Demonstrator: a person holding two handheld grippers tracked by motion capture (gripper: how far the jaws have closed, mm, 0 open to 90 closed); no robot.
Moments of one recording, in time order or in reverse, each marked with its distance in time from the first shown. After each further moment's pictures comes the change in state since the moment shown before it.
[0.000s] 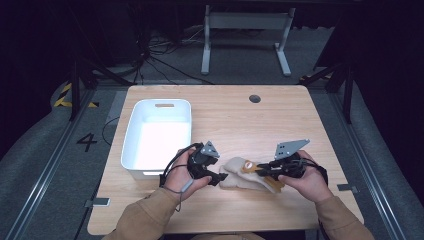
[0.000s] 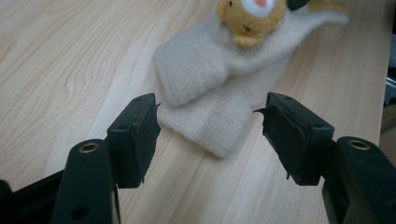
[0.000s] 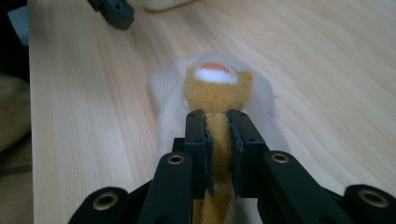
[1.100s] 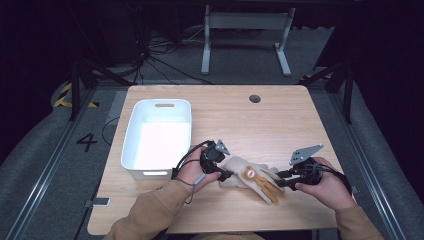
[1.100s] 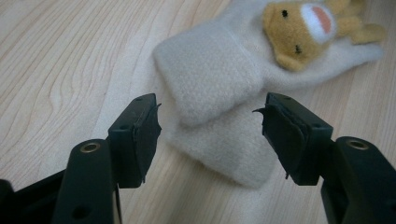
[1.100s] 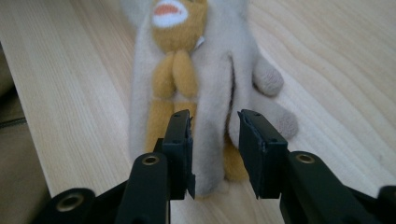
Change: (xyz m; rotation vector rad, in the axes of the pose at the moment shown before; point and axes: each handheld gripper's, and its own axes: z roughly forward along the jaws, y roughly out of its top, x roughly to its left) left arm 0.013 0.015 0.039 0.084 0.011 0.032; right arm -0.001 -0.037 -0.030 0.188 -0.058 0.144
